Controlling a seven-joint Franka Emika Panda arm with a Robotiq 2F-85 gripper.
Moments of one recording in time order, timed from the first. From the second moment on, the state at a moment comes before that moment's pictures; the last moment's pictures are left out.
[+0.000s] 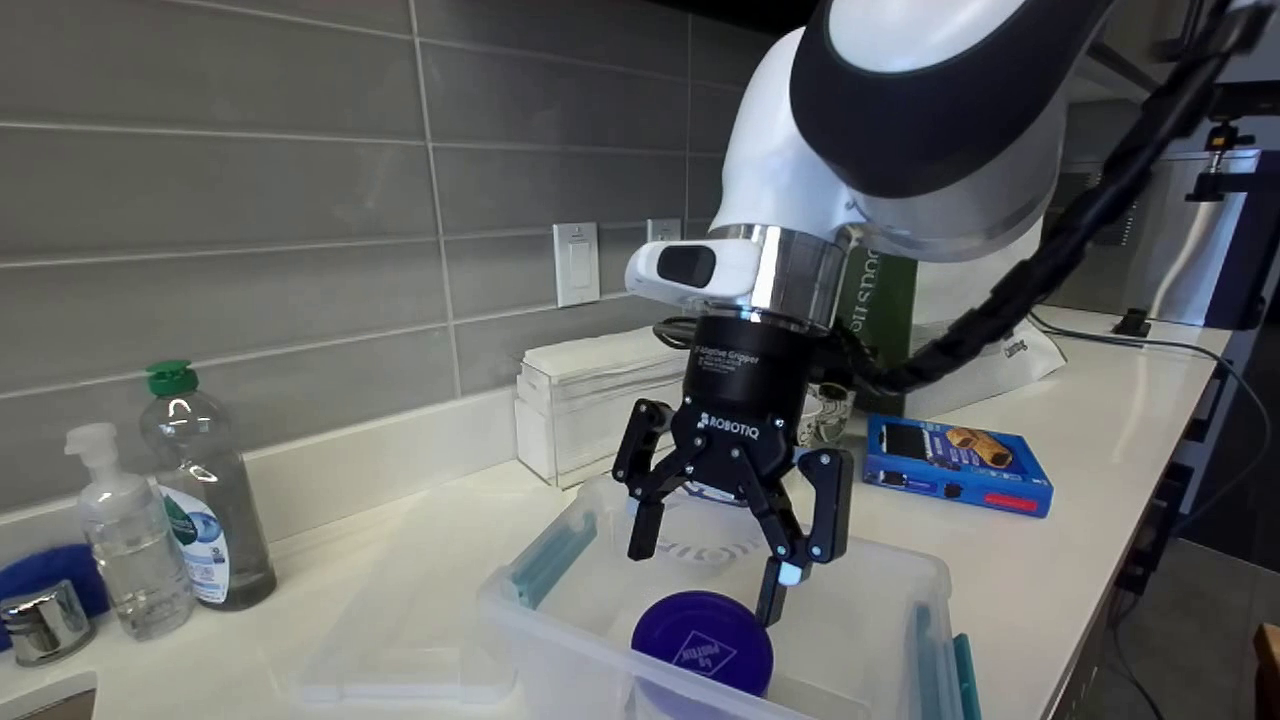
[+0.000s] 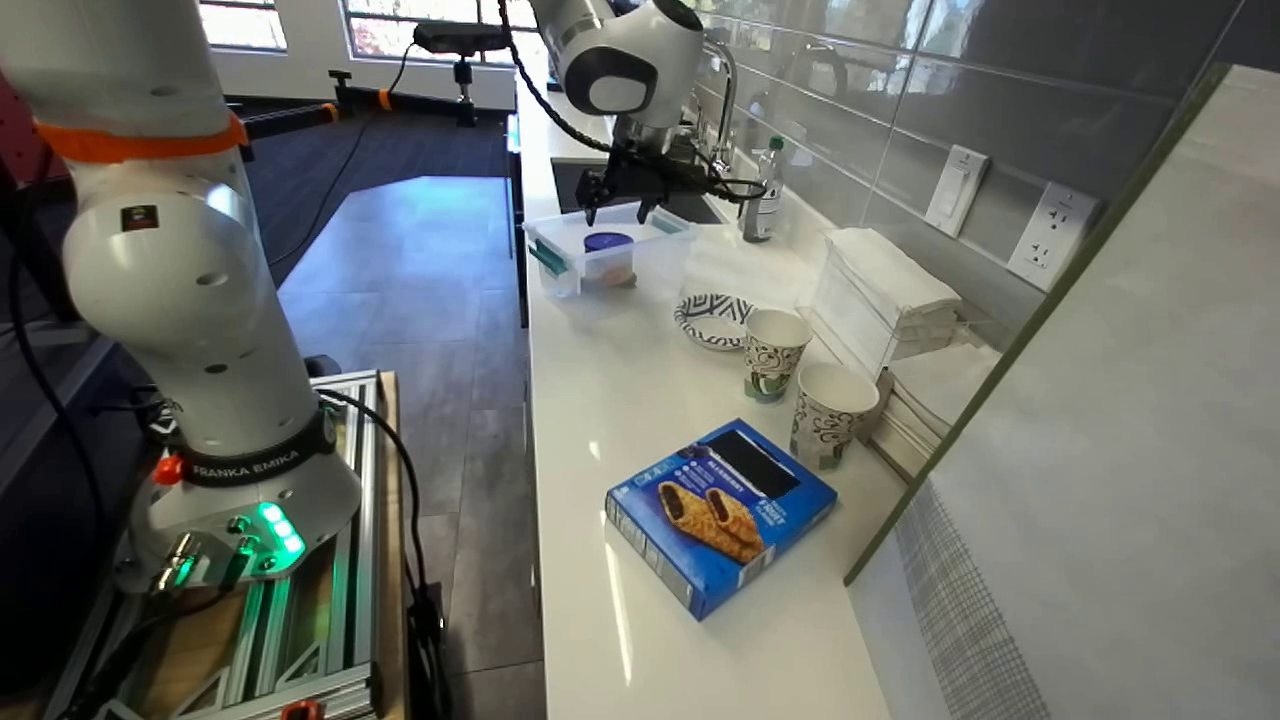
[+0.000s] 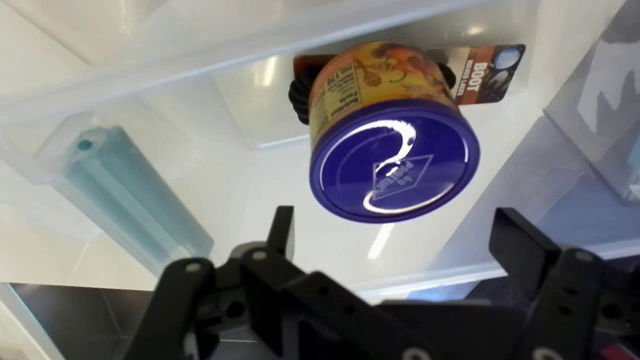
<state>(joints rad) 0.21 0.04 0.22 -2.24 0.55 2.35 -1.56</state>
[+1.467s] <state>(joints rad) 0.14 -0.87 0.08 -2.58 0.31 2.18 -0.53</state>
